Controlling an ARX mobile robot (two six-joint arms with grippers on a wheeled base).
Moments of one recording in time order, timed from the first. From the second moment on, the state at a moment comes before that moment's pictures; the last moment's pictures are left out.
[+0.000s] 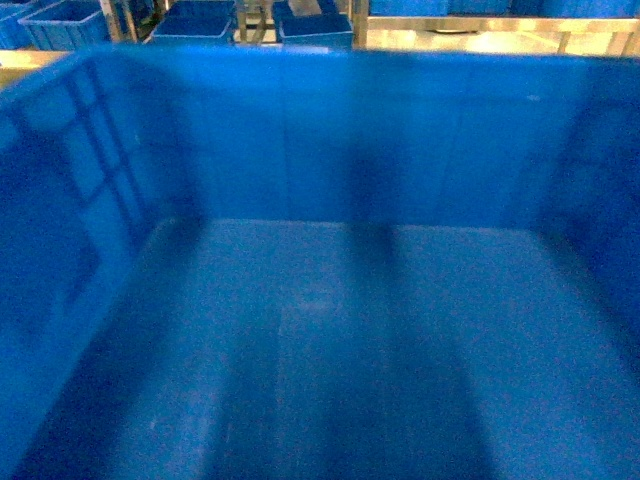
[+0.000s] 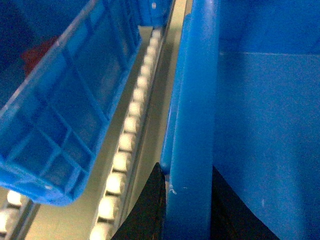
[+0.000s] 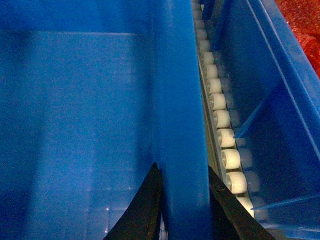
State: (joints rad) left arm -0.53 0.91 0.55 -0.32 -0.69 -0.32; right arm 0.22 0.82 0.53 -0.39 0.30 0.15
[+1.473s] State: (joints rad) left arm -0.37 1.12 0.56 -0.02 -0.77 -0.31; right arm 0.14 1.08 0.55 -0.14 0.26 0.03
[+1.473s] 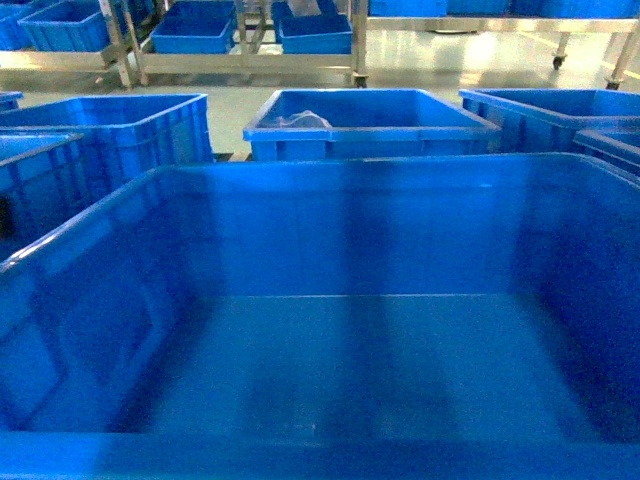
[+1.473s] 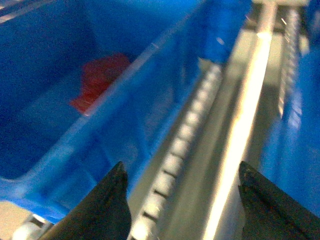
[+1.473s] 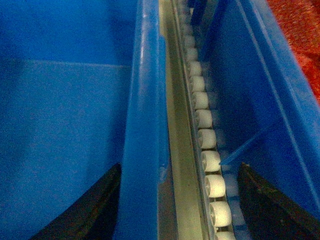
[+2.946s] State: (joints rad) left arm 0.00 0.41 0.04 0.36 0.00 -0.02; right arm 0.00 0.41 0.04 0.36 0.00 0.01
